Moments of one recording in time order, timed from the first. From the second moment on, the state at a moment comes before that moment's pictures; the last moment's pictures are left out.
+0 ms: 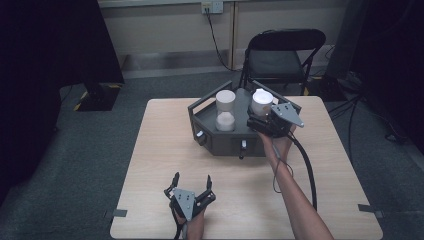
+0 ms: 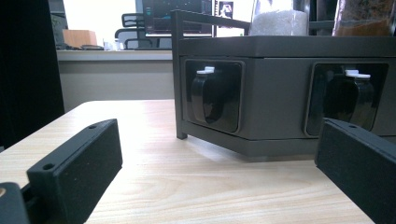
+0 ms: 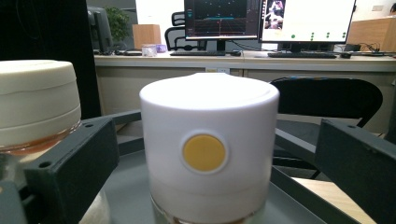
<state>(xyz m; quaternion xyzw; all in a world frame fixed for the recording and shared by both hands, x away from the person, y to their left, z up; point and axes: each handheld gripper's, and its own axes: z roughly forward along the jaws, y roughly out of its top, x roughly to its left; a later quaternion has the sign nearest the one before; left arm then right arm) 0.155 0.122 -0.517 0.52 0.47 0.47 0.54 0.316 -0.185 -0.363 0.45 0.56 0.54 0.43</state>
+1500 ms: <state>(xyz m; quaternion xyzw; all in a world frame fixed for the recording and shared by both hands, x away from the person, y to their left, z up) 0.155 0.122 -0.517 0.52 0.47 0.47 0.54 0.224 -0.220 -0.406 0.45 0.54 0.55 0.45</state>
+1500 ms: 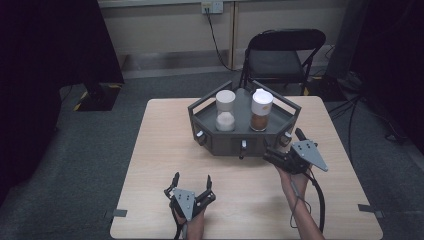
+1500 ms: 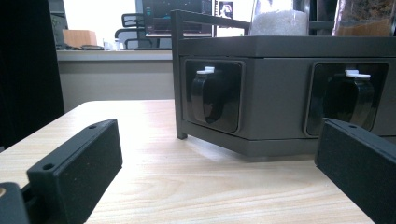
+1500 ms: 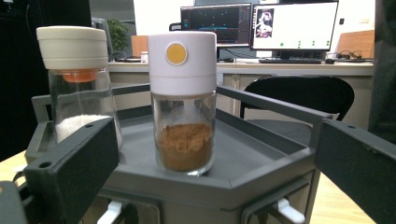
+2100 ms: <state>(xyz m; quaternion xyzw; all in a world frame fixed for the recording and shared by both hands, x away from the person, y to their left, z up) 0.155 0.122 -0.517 0.52 0.47 0.47 0.54 0.180 -0.223 -0.432 0.43 0.53 0.55 0.48</state>
